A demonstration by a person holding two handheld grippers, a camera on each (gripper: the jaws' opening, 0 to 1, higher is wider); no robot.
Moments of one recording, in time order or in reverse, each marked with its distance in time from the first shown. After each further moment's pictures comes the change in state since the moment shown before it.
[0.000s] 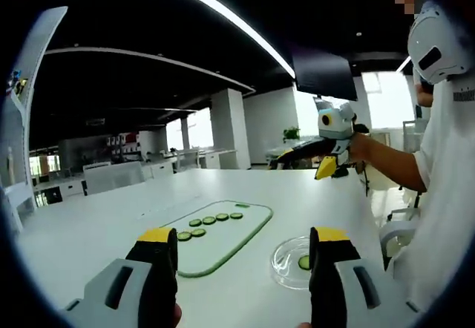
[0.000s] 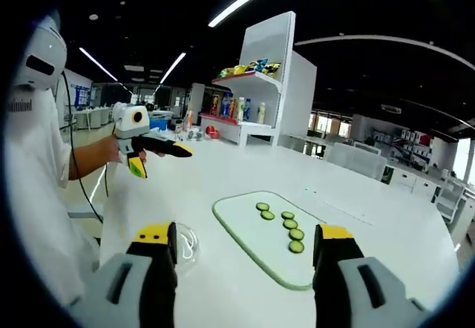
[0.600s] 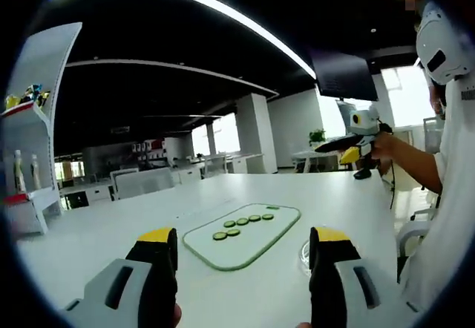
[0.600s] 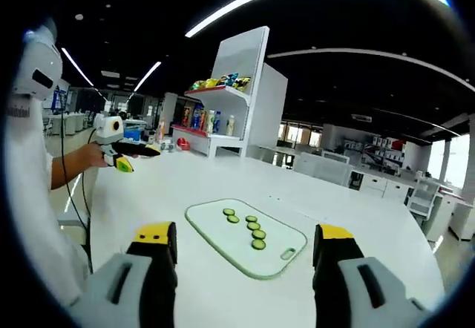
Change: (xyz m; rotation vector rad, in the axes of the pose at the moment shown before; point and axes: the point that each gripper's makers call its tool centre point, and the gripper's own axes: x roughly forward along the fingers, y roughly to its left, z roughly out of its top) left arm -0.039 0.033 0.011 0.027 -0.026 0.165; right arm -0.059 -0.041 0.009 0.016 -0.066 -0.195
